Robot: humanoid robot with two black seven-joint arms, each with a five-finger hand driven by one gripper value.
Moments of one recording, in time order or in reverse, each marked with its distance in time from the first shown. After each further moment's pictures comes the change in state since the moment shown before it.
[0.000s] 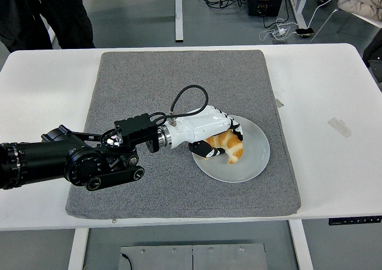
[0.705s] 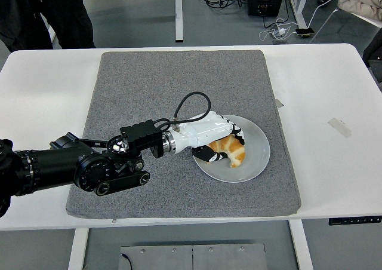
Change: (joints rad) left arm 0.036 -0.052 -0.004 0.066 -0.013 -0.001 -0.011; right arm 0.000 0.000 0.000 0.000 0.000 0.000 0.000
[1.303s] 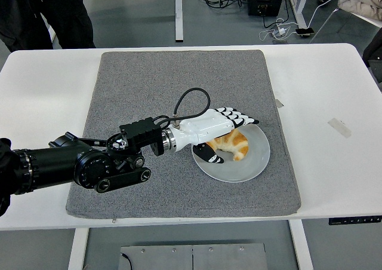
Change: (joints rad) left arm -0.008 0.010 -0.019 -0.013 -0.048 -0.009 -0.068; right arm 0.000 0.000 0.000 0.000 0.000 0.000 0.000
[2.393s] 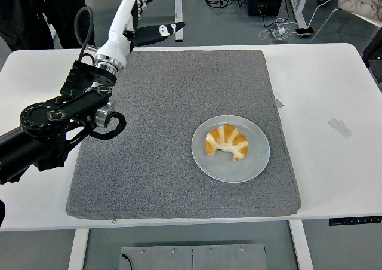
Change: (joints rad) left arm 0.151 0.143 -0.696 -0.001 -0.754 -0.003 -0.156; right arm 0.000 0.000 0.000 0.000 -0.001 0.000 0.000
